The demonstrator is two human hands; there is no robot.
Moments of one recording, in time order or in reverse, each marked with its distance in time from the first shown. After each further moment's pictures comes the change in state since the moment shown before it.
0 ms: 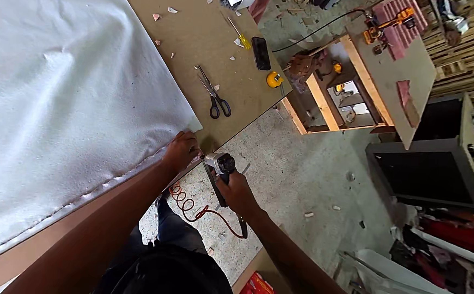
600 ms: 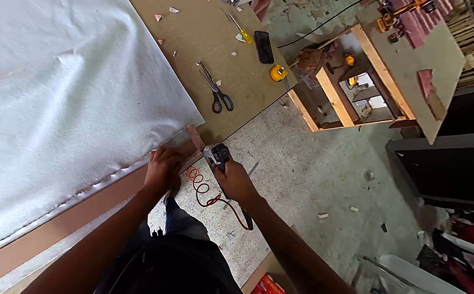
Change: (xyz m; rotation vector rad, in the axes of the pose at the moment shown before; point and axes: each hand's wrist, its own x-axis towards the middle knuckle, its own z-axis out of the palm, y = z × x) left_hand -0.105 0.017 -0.021 0.222 0.120 -0.127; right_hand 0.005 -0.018 0.000 -0.181 -0.050 0.012
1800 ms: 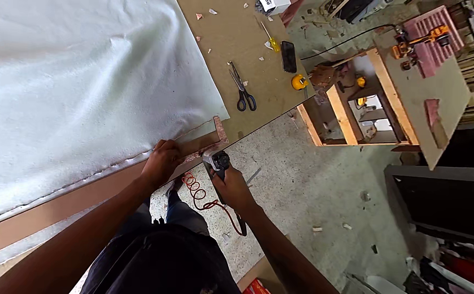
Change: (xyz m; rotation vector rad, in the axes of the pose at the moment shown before) left_hand -0.062 -0.052 -0.056 -0.090 -0.044 -0.042; right_hand -0.049 -0.055 0.066 0.017 -0.032 -0.089
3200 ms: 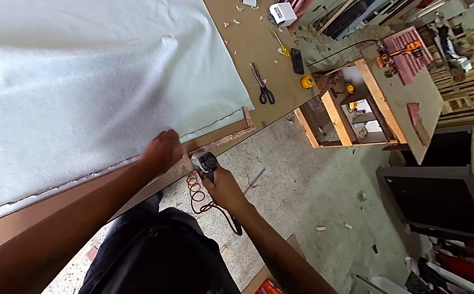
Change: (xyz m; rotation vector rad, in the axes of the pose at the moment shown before) left_hand -0.118 -0.075 -0.112 0.087 -0.126 0.028; right_hand -0.080 -0.138 0.131 -0.105 -0.047 -0.051
